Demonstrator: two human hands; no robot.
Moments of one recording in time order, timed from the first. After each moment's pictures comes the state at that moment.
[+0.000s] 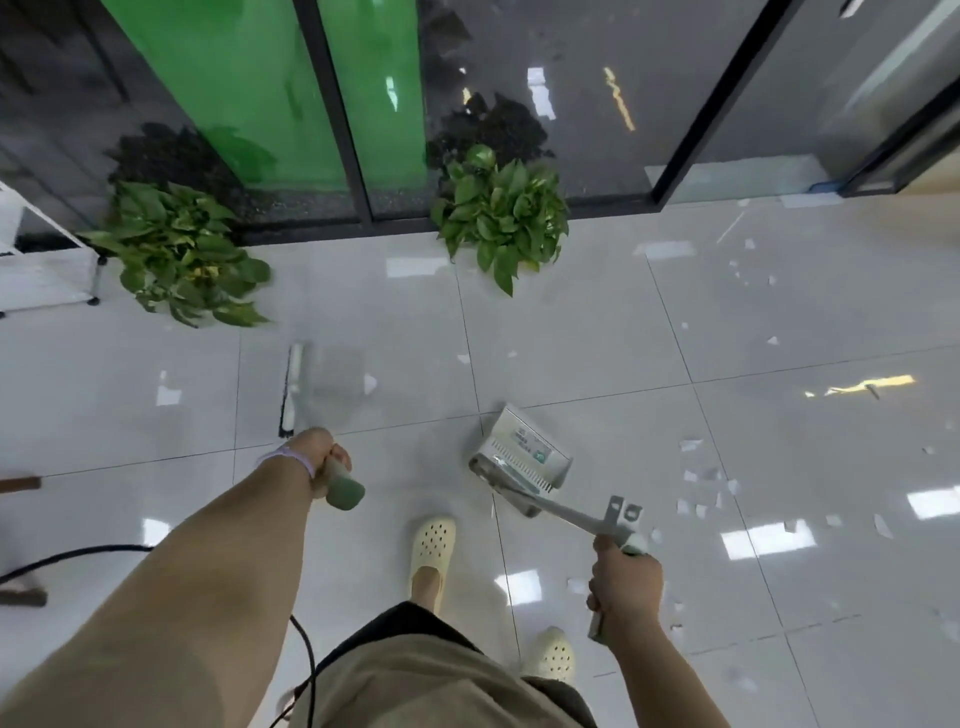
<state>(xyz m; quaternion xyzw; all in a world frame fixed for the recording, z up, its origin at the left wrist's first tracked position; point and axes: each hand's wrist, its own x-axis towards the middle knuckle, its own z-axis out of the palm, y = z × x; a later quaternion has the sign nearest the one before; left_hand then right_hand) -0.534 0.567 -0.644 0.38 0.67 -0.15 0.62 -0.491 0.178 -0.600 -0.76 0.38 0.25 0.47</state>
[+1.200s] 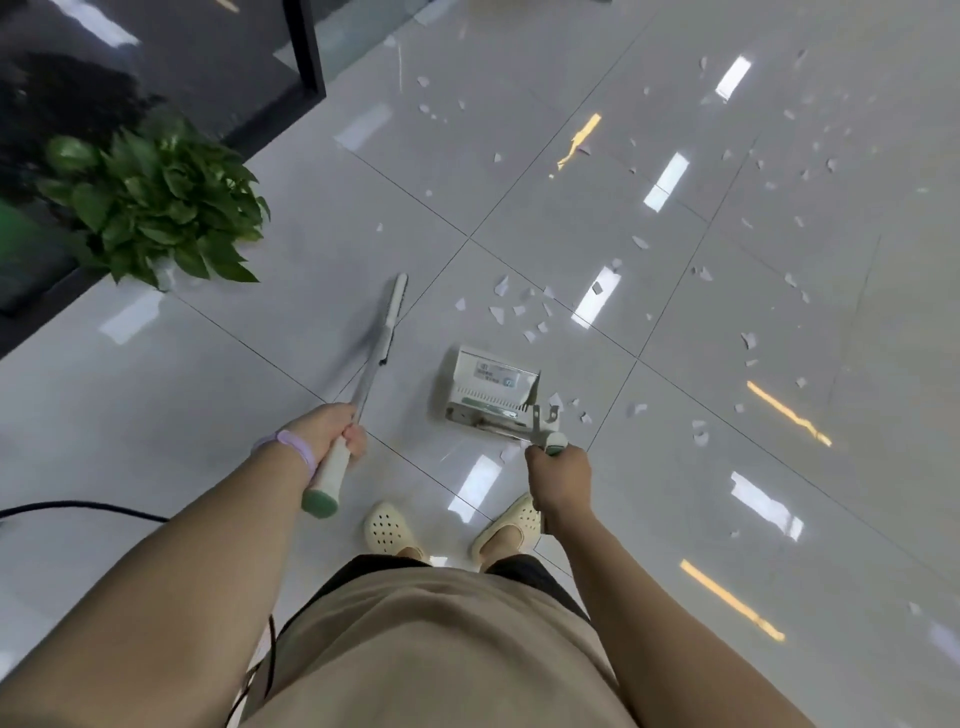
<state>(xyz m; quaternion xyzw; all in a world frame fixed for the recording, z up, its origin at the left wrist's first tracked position) -0.365 0.415 -0.669 0.44 0.45 -0.52 0.58 -0.522 0.165 -0.601 -0.75 0.50 0.09 0.42</state>
